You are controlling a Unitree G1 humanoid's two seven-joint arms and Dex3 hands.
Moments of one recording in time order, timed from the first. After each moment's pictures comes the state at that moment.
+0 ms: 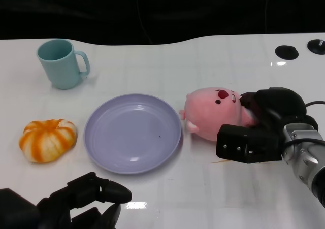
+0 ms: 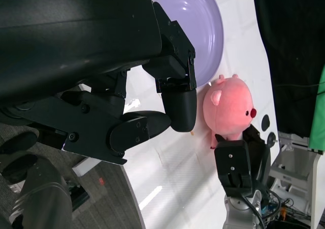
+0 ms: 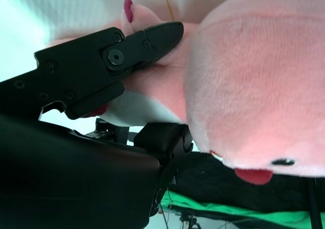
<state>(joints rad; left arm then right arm) 0.48 0.16 0.03 -0.96 -0.36 0.83 -0.07 -0.76 -0.19 0.53 1.10 -0.73 -0.02 -0.31</state>
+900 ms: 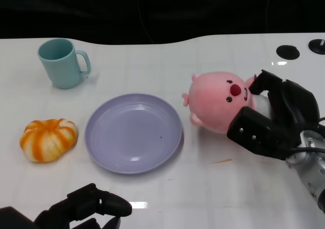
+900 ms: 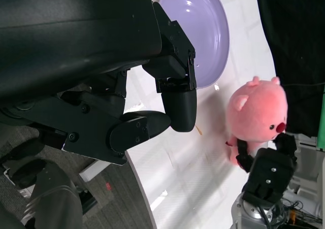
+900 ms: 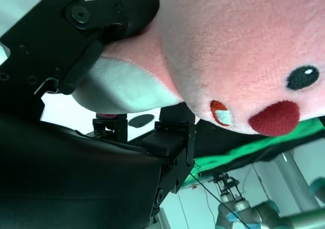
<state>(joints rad) 0.59 0.19 -0.02 -0.97 -0.29 0.71 -0.08 -0.63 -0.18 0.32 0.92 -0.54 -0.11 -0.46</state>
